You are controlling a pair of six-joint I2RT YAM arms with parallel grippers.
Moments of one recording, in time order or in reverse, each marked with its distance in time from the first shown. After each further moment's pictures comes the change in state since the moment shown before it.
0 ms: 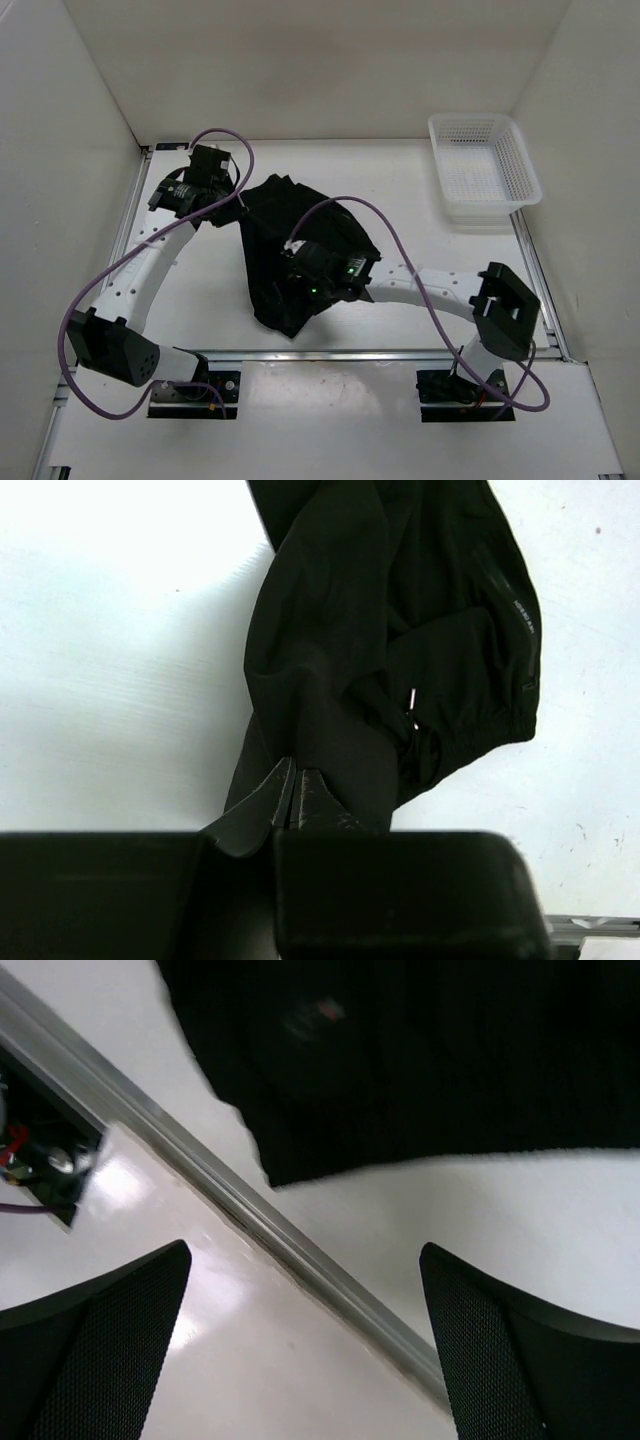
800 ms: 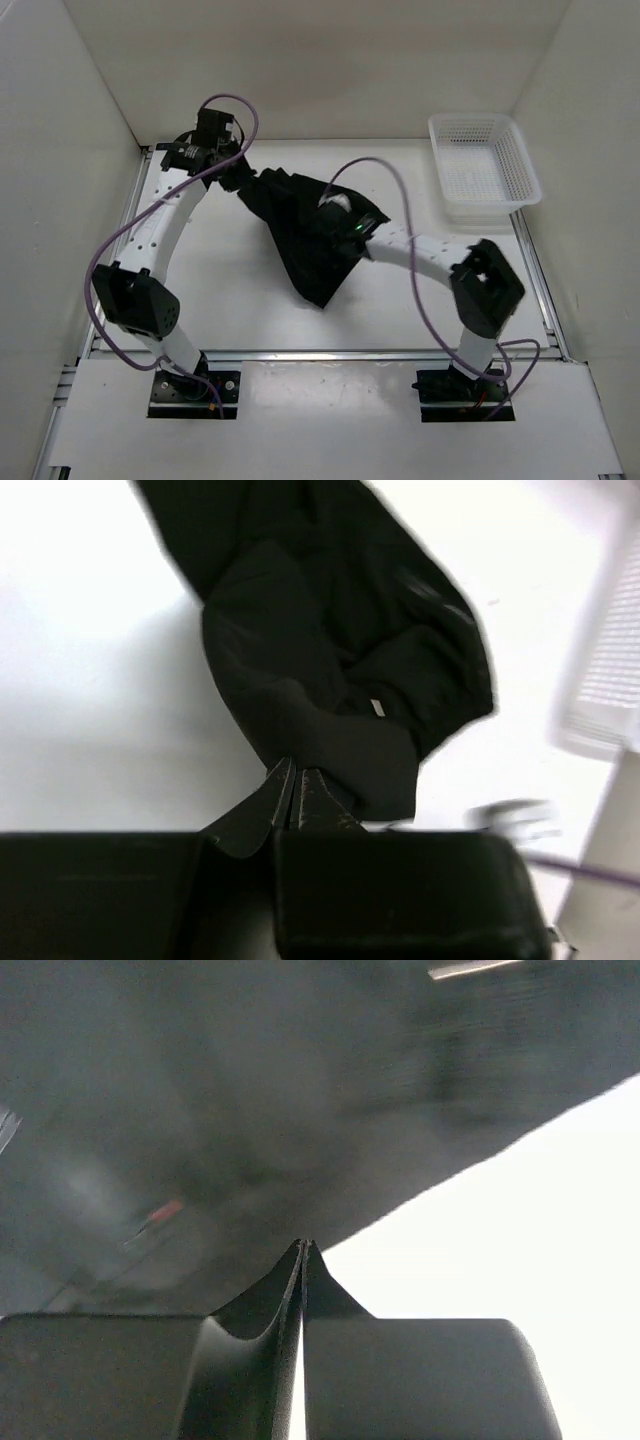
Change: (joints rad) left arm 0.055 0.257 0.281 0.028 0.099 -0.027; right arm -0.210 0.212 0.171 -0.080 0.357 -0.129
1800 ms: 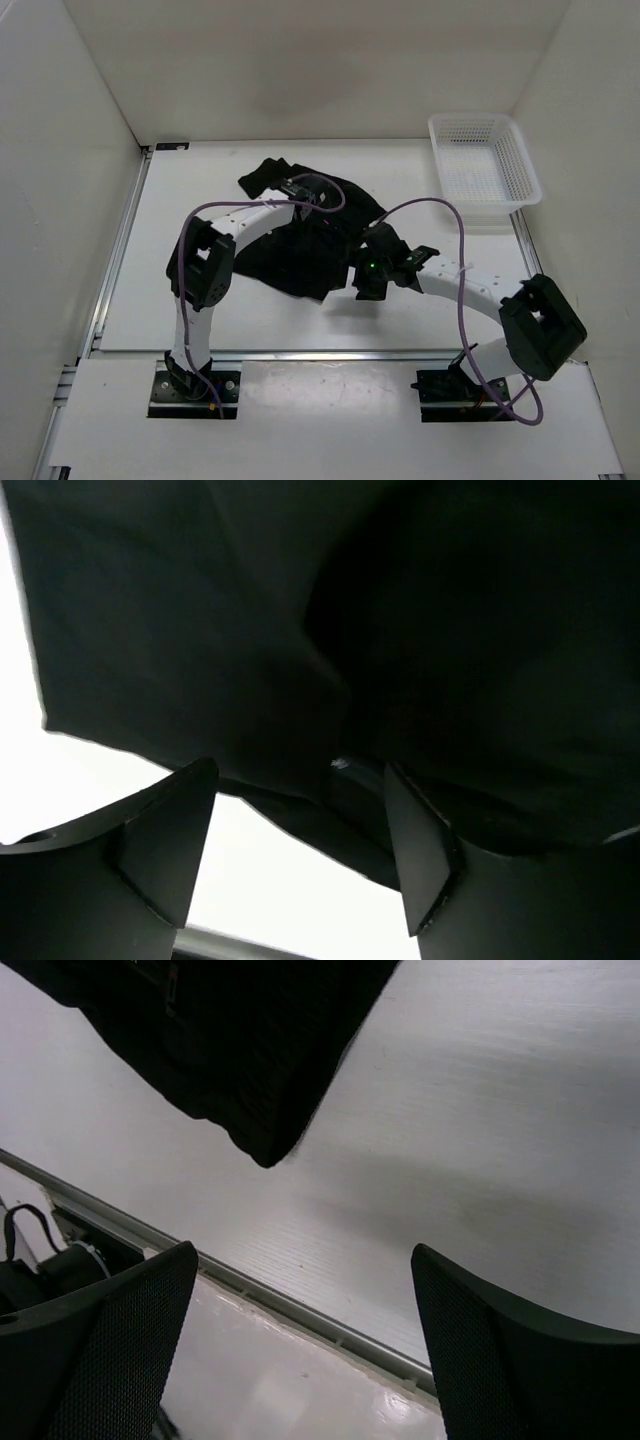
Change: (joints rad) left arm -0.355 0.358 -0.076 -0.082 -0.354 0.126; right arm -0.183 -0.403 -0.491 0.255 -0.484 0.430
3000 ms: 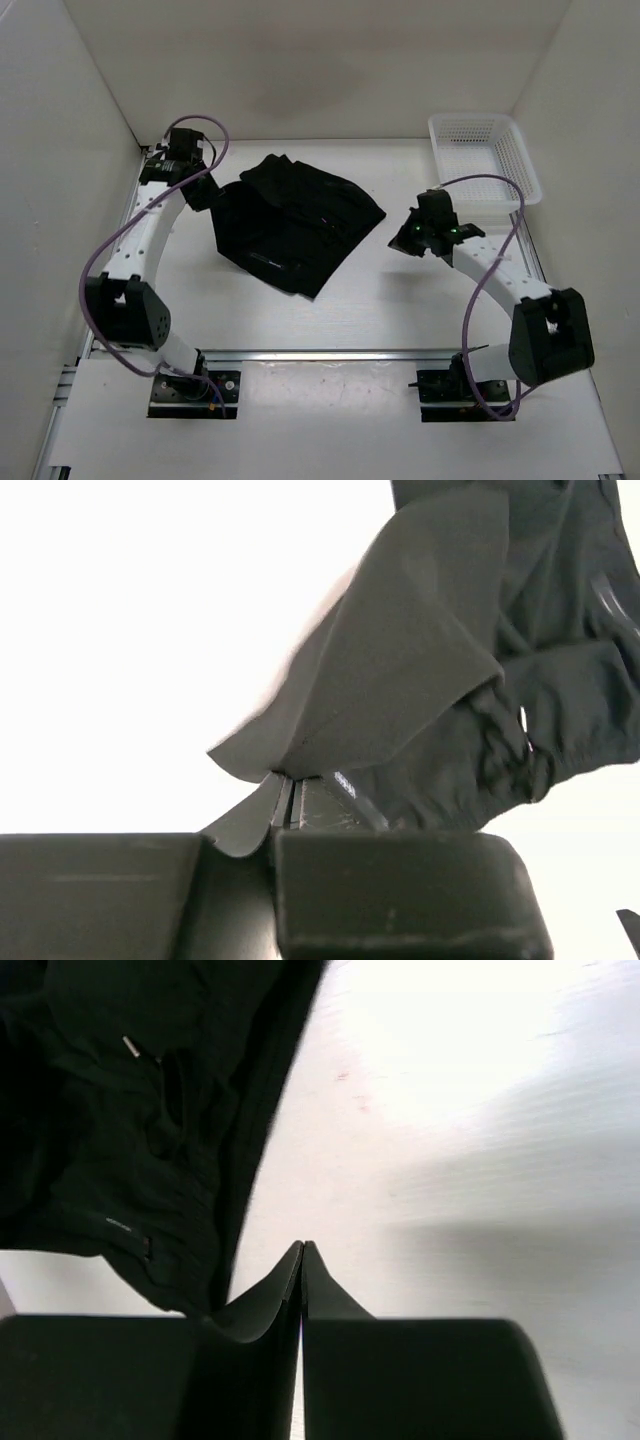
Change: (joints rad) left arm 0.506 -0.404 -0.089 0.083 0.260 -0.048; right arm -0.378 -0.013 0.089 -0.013 0.123 -0.083
